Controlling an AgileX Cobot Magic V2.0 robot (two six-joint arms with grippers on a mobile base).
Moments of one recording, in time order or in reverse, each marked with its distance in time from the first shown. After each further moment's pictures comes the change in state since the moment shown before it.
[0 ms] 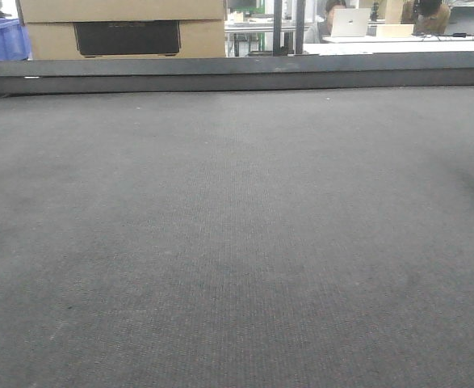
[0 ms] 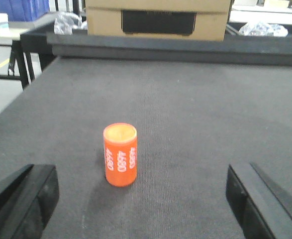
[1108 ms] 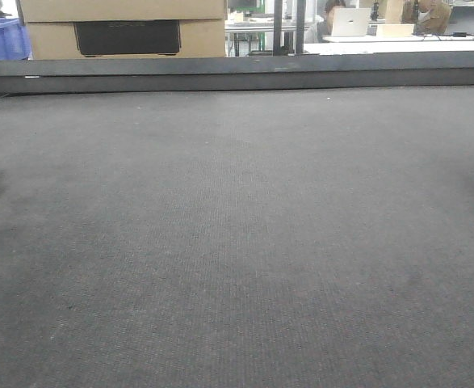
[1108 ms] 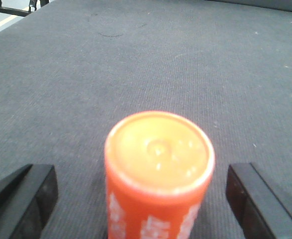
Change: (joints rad) left arm 0.000 1.147 -0.419 -0.219 -0.577 0.064; right arm 0.000 -0.116 0.002 -0.002 0.179 0.000
